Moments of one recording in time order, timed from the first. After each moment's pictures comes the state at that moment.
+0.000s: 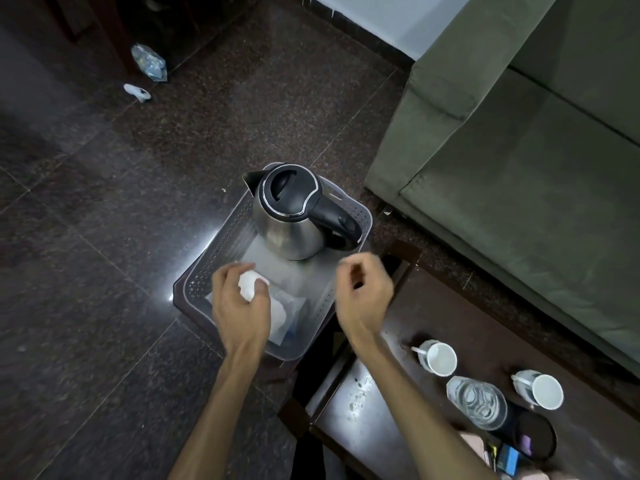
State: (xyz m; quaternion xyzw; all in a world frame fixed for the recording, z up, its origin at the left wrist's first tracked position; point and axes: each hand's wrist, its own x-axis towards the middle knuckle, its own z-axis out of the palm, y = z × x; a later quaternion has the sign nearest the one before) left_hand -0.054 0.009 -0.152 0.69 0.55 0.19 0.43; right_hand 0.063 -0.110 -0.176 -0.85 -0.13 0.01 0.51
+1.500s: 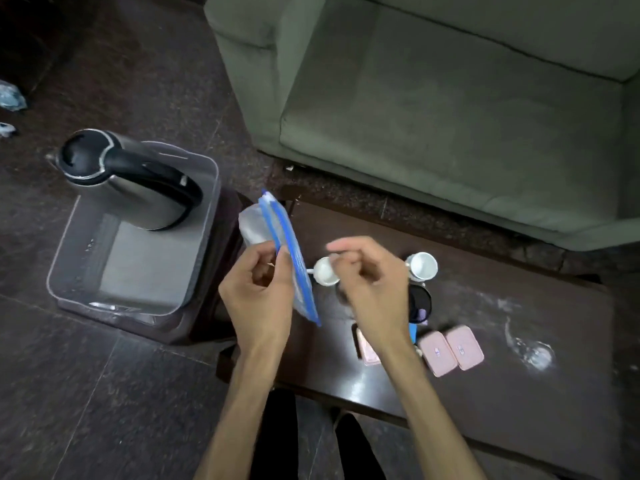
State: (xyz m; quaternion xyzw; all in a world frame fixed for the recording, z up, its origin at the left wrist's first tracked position) left_hand -0.002 -0.257 -0.056 0.68 0.42 0.19 0.58; right_hand 0.045 -0.378 -0.046 -0.77 0.01 0.11 0.63
